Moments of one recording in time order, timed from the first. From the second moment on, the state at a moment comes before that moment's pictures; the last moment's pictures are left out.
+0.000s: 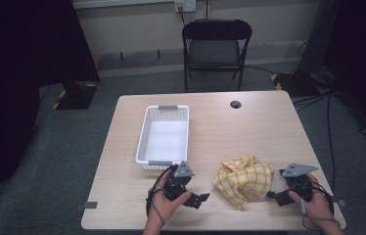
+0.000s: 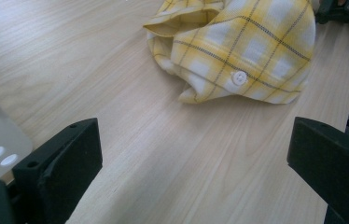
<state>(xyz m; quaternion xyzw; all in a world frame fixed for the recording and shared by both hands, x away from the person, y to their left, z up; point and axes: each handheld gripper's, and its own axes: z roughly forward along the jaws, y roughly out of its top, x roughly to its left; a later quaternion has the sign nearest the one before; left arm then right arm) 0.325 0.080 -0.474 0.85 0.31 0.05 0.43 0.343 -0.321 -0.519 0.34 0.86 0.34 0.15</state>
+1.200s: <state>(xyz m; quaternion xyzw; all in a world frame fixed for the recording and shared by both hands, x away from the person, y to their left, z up) 0.324 0.114 -0.476 0.84 0.33 0.06 0.43 0.343 -0.321 -0.518 0.34 0.86 0.34 0.15</state>
